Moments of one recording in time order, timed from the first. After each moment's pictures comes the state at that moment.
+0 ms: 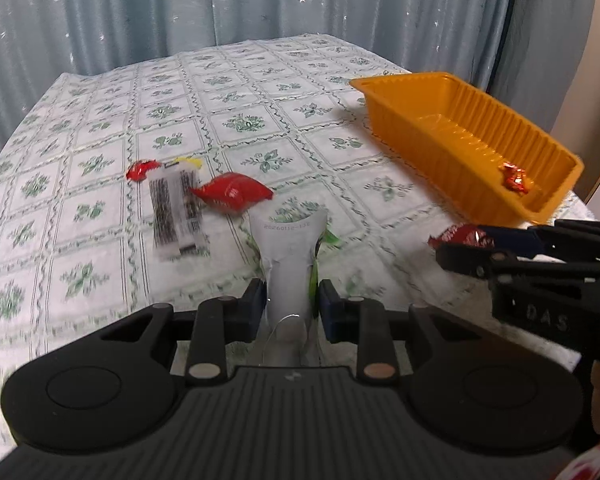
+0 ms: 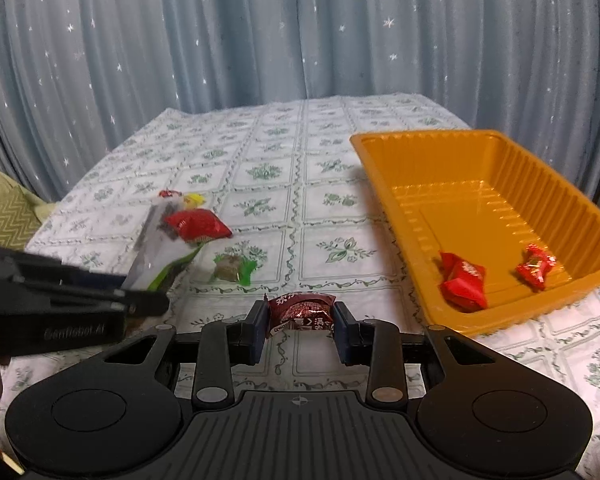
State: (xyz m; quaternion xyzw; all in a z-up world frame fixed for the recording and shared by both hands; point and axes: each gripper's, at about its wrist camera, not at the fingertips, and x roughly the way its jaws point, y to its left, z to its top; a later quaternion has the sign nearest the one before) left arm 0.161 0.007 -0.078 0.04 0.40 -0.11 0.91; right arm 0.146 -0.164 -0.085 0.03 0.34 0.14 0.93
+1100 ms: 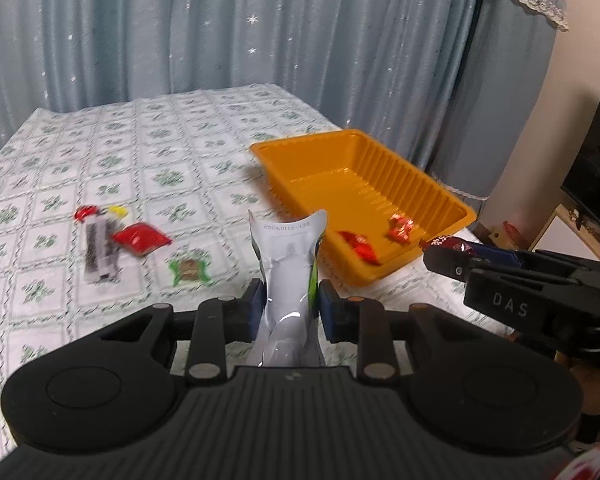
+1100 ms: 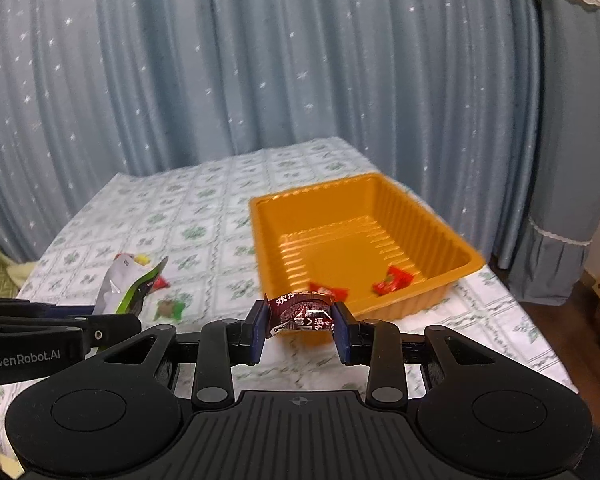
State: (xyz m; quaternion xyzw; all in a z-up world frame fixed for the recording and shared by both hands) left arm 0.107 -0.077 -0.009 0.00 0.35 -0.15 0.92; right arm 0.086 -0.255 -0.019 0.07 0.29 0.06 0.95
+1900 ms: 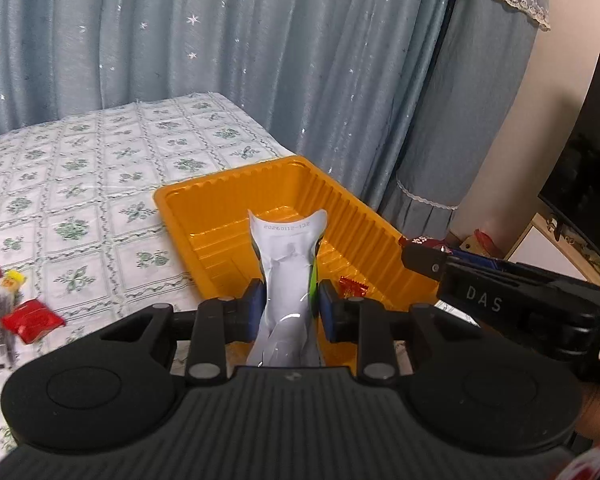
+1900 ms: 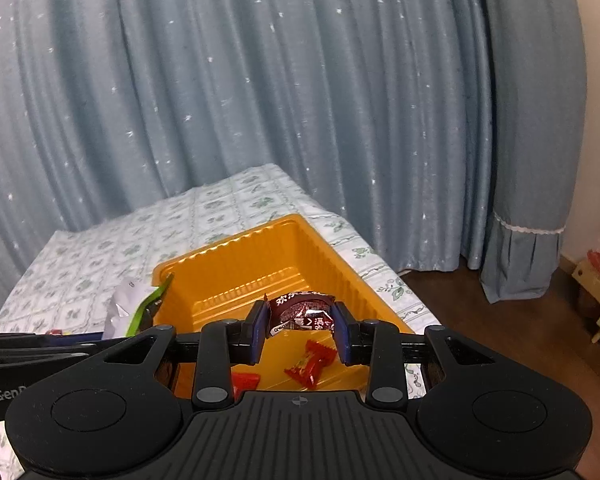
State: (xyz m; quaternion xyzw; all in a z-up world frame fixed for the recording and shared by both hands) left arm 0.208 -0.162 -0.019 -0.01 0.35 -0.21 0.91; right arm 0.168 -0.338 -0.023 0.12 0.27 -0.01 0.96
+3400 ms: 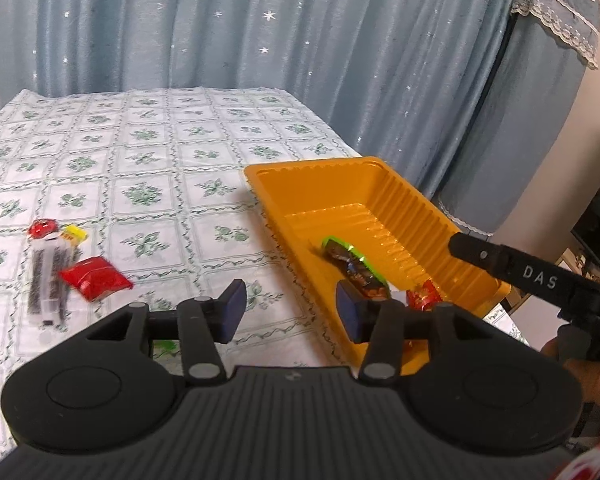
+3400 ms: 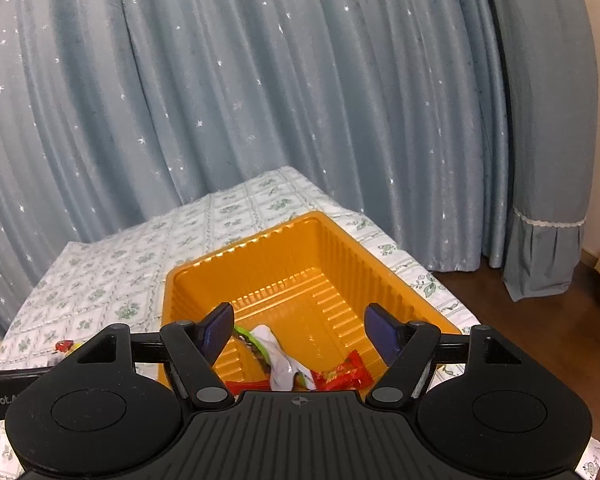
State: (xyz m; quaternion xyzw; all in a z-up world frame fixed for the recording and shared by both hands) left arm 0.196 -0.089 -0.035 -0.06 0.35 -0.14 0.92; right arm 0.181 -0.328 -0.041 0.14 0.25 0.02 0.96
